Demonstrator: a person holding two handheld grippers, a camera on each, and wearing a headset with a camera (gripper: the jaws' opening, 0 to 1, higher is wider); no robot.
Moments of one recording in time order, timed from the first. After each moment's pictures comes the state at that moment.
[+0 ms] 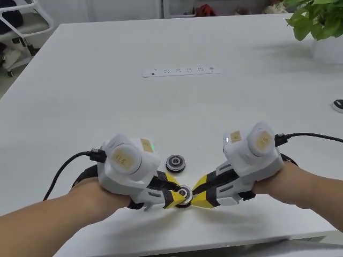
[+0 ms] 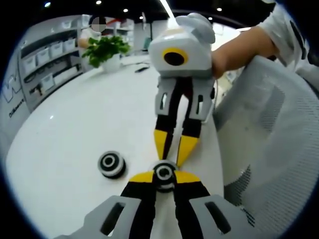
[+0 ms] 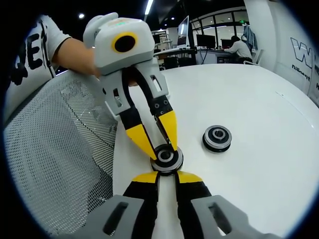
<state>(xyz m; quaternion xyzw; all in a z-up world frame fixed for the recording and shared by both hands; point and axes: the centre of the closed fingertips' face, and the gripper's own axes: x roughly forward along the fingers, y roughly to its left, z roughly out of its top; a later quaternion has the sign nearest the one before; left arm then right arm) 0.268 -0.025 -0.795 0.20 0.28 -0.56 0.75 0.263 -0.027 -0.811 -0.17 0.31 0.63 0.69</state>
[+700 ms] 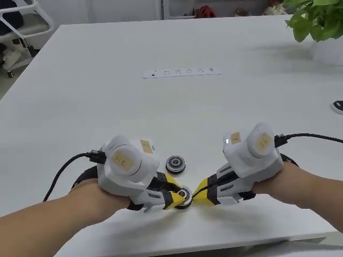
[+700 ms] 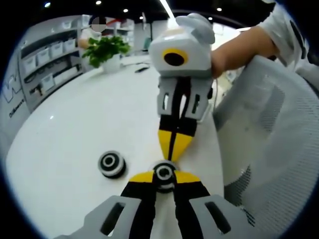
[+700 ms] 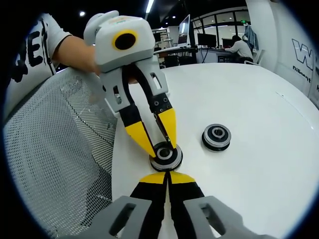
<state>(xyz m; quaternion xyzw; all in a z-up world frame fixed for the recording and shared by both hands) 0.268 -0.024 -0.796 0.20 0.28 -0.56 0.76 0.264 -0.030 -0.813 -0.18 0.31 0.63 0.69</state>
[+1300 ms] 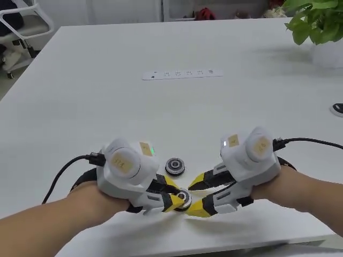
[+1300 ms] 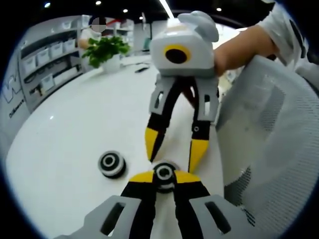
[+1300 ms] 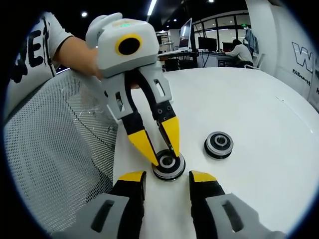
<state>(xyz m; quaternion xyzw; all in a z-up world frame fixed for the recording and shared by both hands) 0.268 -0.024 -0.796 0.20 0.28 -0.56 0.76 0.263 -0.018 -0.808 -0.18 0.29 0.63 0.69</state>
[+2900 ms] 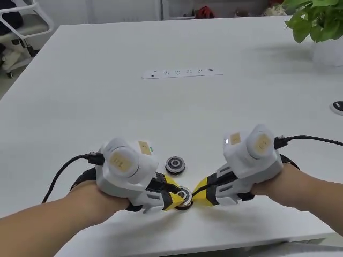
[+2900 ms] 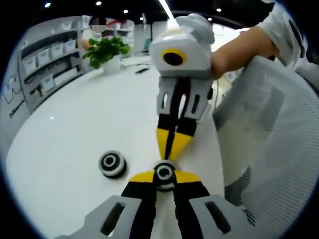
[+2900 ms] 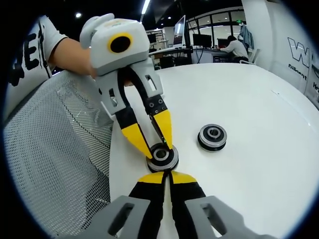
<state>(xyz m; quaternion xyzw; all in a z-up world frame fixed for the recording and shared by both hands) 0.269 -0.024 -0.795 0.20 0.28 -0.56 0.76 0.268 -0.030 -0.810 -0.17 0.31 0.62 0.70</state>
